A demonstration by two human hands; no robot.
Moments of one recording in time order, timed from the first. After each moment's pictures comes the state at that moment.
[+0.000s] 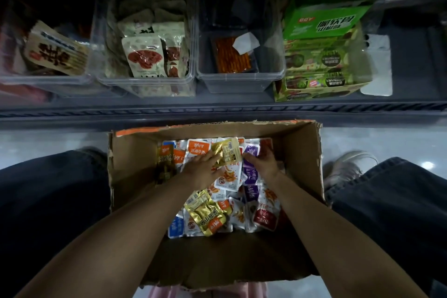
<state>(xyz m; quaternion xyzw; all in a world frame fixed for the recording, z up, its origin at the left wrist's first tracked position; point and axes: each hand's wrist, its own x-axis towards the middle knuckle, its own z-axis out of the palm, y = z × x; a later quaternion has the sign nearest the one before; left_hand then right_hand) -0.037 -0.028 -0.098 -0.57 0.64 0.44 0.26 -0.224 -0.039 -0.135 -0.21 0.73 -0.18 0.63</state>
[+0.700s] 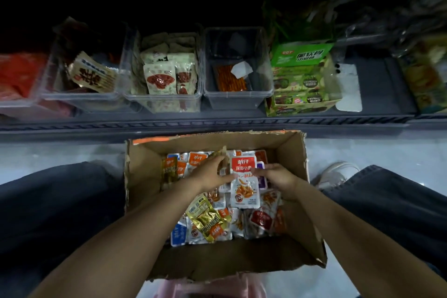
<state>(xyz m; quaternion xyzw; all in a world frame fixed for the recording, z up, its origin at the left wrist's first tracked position) -0.047 -0.029 -0.040 -0.61 0.57 0.55 0.04 -0.261 -0.032 -0.058 -0.28 0.64 -0.07 0.71</state>
